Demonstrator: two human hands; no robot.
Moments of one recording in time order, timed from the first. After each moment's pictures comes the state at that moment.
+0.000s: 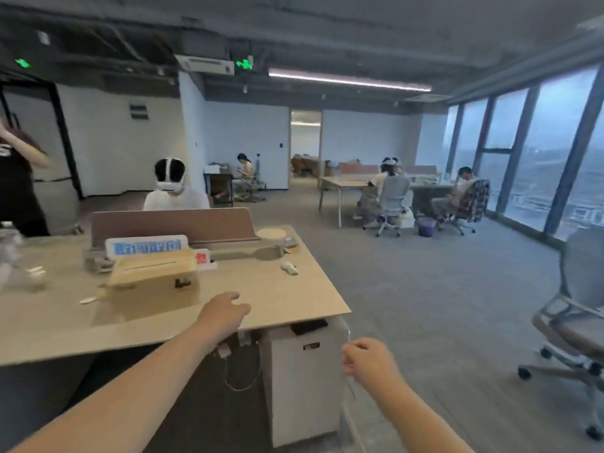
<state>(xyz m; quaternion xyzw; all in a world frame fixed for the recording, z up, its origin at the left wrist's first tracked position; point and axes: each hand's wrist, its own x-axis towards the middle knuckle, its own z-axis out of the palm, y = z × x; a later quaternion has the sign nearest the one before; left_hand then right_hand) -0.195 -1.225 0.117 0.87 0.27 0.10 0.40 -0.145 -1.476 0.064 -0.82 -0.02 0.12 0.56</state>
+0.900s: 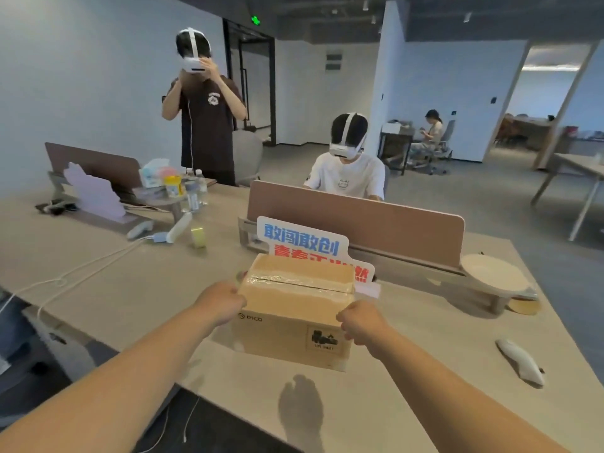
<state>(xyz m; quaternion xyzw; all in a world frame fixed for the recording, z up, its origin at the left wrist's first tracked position) -0.002 -0.709 0.055 0.76 0.55 0.12 0.33 0.209 -0.845 0.024 -0.84 -0.30 0.30 0.34</state>
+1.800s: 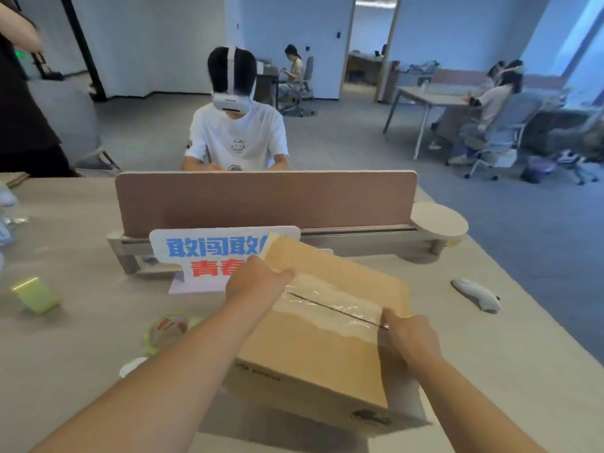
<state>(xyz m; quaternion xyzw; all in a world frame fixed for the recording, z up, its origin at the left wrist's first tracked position) 0.213 -0.546 0.015 0.86 0.41 0.04 0.28 0.291 -0.778 -0.052 -0.91 0.14 0.13 0.37</state>
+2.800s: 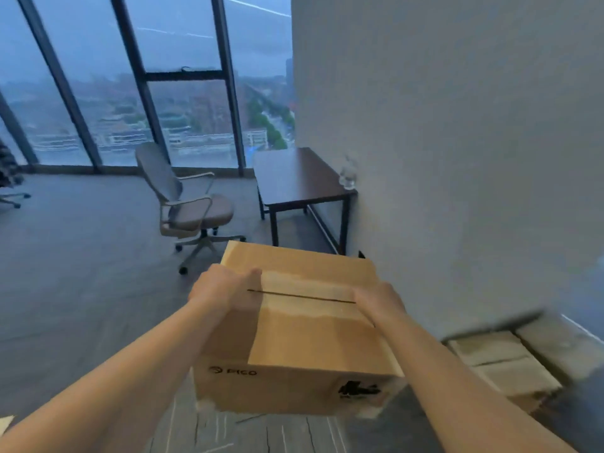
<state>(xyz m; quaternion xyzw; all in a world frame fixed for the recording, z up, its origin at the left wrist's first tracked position) -0.006 -1.535 0.071 0.90 -0.33 -0.18 0.23 -0.245 -1.613 0.035 -0.57 0.68 -0.21 0.42</state>
